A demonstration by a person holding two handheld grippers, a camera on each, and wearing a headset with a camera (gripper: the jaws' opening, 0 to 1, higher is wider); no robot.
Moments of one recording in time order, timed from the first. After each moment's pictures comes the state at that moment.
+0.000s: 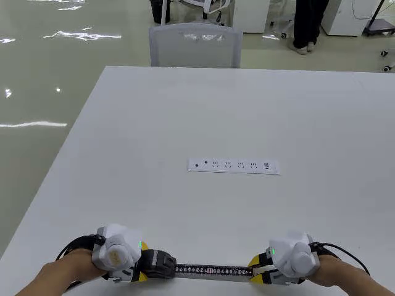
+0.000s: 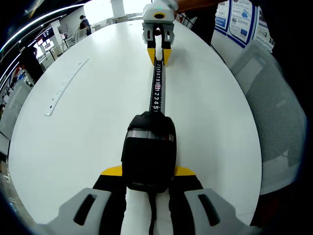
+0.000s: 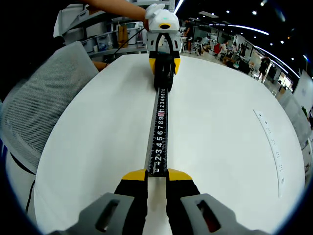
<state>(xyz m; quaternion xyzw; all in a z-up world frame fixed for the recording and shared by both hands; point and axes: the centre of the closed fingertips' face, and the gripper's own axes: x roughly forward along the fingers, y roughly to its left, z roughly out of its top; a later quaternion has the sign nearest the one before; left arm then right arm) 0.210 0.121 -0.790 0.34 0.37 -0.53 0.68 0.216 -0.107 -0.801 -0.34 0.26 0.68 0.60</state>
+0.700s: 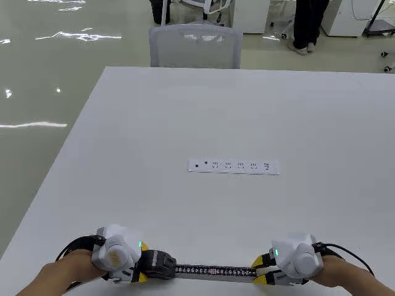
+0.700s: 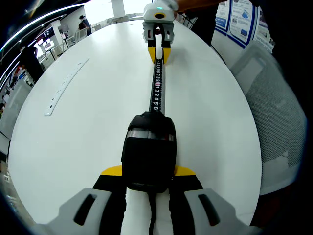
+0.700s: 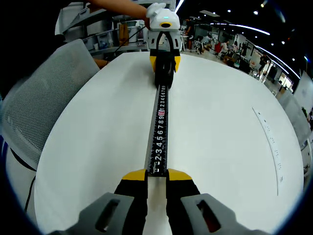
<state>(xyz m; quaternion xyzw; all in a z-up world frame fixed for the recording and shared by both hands) 0.213 0.124 -0.796 0.34 0.37 -0.53 0.68 0.217 -0.115 -0.800 -0.34 0.27 0.68 0.59</state>
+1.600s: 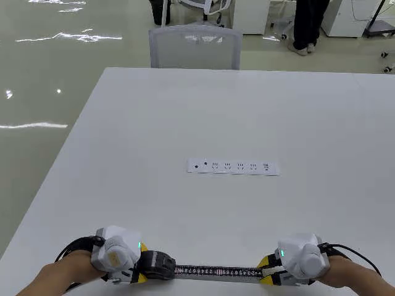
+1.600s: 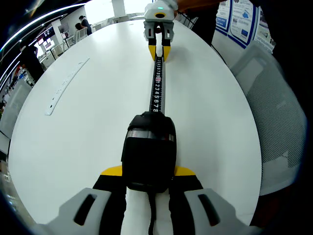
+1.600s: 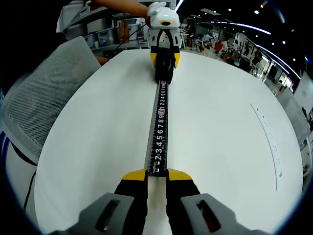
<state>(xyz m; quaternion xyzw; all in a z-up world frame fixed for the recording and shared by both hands) 0.208 0.119 -0.788 0.34 0.37 -0.53 0.68 0.219 -0.132 -0.801 -0.35 0.27 0.67 0.59</state>
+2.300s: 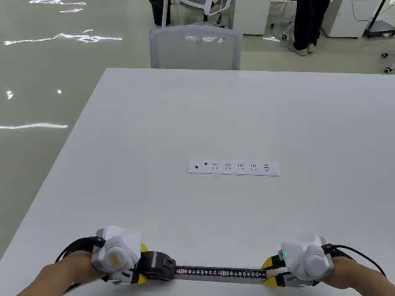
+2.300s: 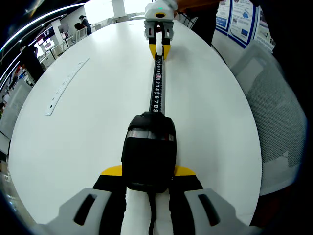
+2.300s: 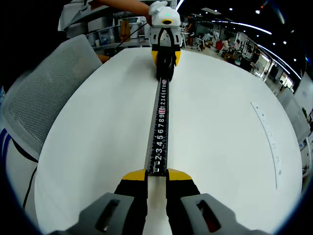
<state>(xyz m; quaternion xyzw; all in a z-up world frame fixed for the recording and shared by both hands) 0.211 0.123 -0.792 0.34 0.38 -0.53 0.68 0.219 -0.141 -0.802 -0.36 0.27 0.67 0.59</state>
